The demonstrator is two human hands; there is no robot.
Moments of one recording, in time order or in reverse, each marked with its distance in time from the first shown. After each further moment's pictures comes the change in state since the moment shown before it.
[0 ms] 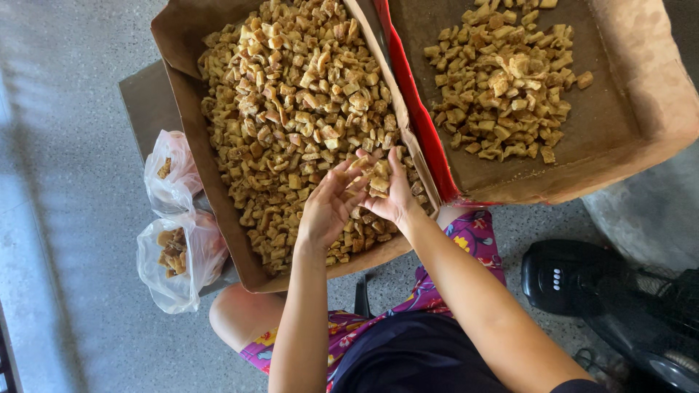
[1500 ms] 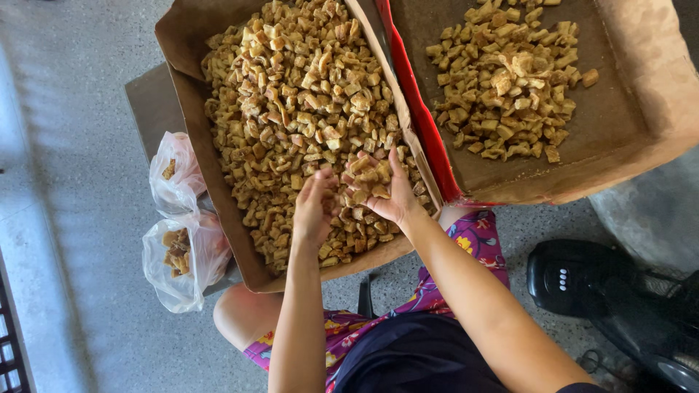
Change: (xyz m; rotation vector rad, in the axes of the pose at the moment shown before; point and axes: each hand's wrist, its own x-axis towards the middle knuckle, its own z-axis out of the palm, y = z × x) left_hand 0.007 0.001 -0.036 0.293 0.265 0.081; right_hand -0.004 -0.001 0.018 -0.034 0.086 -0.019
